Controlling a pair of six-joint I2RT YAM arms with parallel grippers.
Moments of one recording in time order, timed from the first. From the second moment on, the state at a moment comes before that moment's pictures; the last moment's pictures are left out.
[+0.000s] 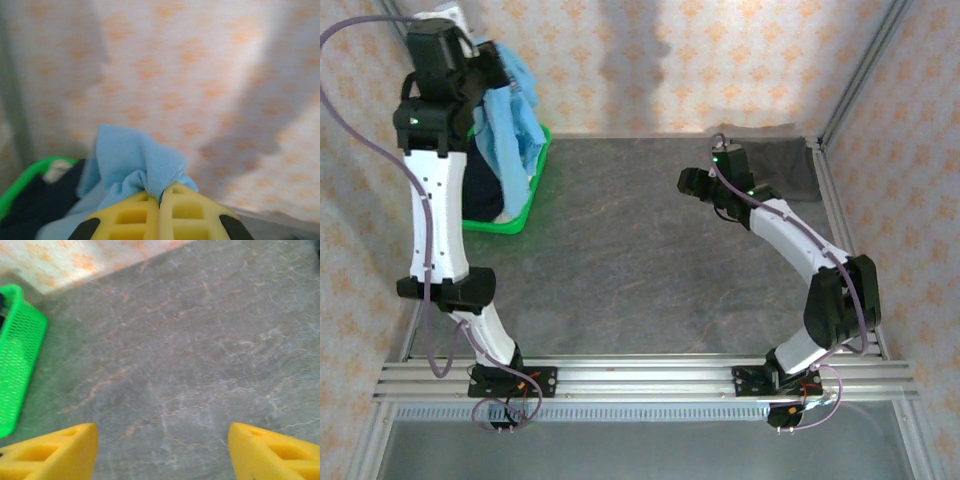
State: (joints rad) left arm -0.04 1.79 2.56 -0.97 -0.06 -0.31; right arm 0.37 1.55 1.25 -0.34 -0.08 0.55
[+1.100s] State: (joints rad) left arm -0.34 1.88 1.67 -0.75 0.03 -0.21; right arm 0.39 1.60 1.12 -0.37 0.10 0.54
